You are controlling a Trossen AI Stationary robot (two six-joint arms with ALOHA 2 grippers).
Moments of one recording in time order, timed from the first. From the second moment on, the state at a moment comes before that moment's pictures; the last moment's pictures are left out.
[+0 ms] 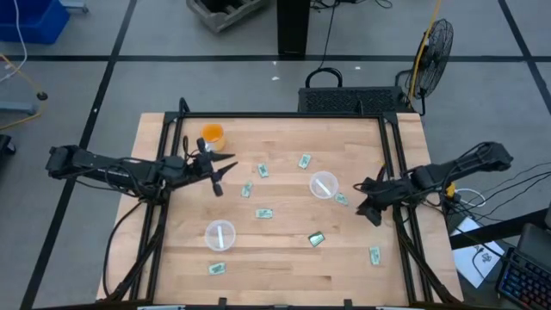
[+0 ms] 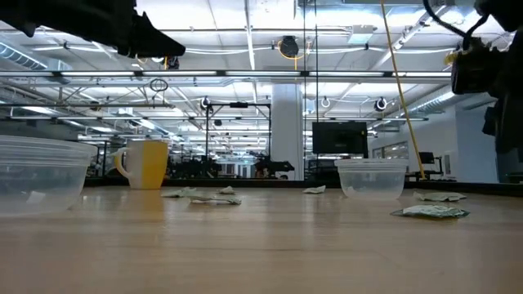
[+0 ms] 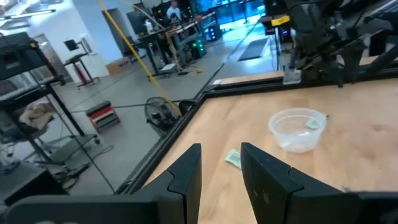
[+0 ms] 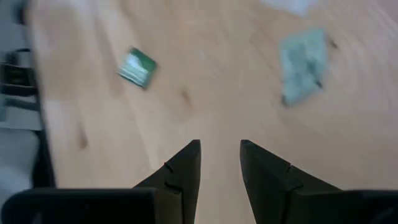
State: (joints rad) left arm -0.08 0.83 0.42 0.29 -0.48 0.23; right arm 0.31 0.58 0.36 -0.71 -0.03 0.93
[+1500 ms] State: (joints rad) left arm -0.14 0.83 0.42 0.32 -0.45 0.14; right arm 0.67 1.01 0.31 -0.02 -0.06 1.25
